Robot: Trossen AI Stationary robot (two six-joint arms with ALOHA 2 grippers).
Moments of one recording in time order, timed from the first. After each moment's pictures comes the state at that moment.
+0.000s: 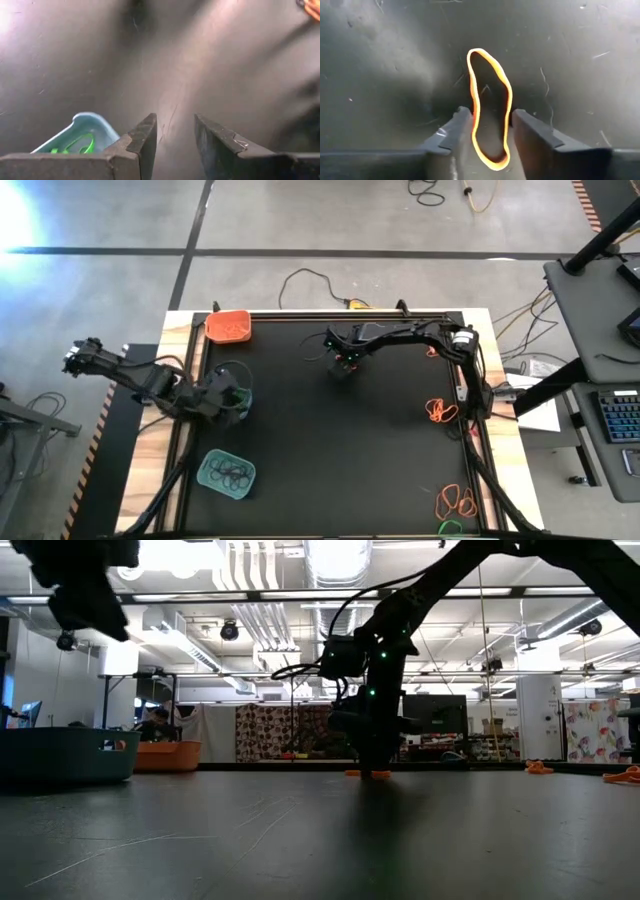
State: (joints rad) left arm -0.35 0.83 0.78 -0.88 -0.36 -0.84; right arm -0.38 2.17 1.45 -0.69 0.08 0.35
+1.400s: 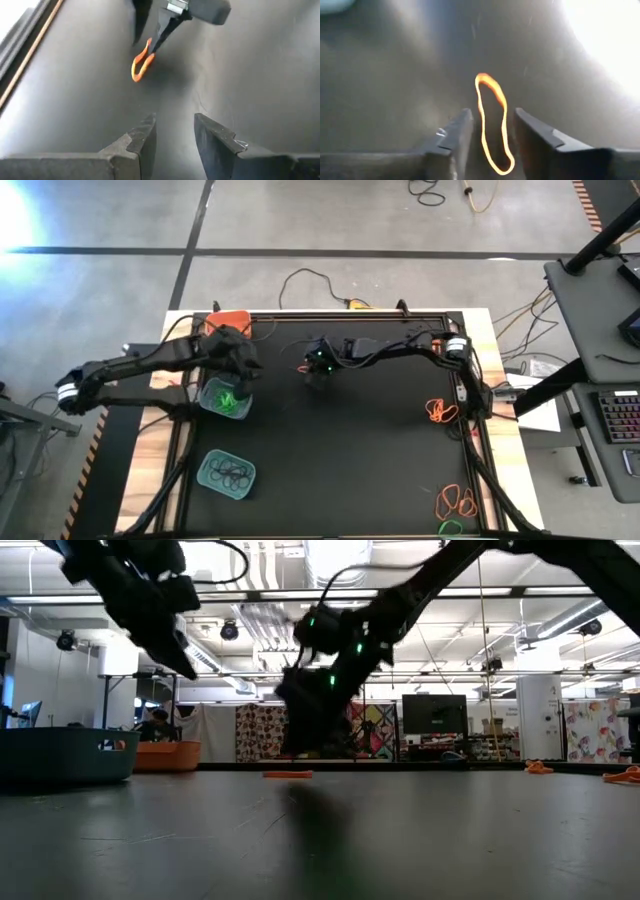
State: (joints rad) left arm 0.41 0.96 0.71 -0.59 0.15 0.16; right arm -0.27 2.11 1.45 -0.16 0.00 0.14
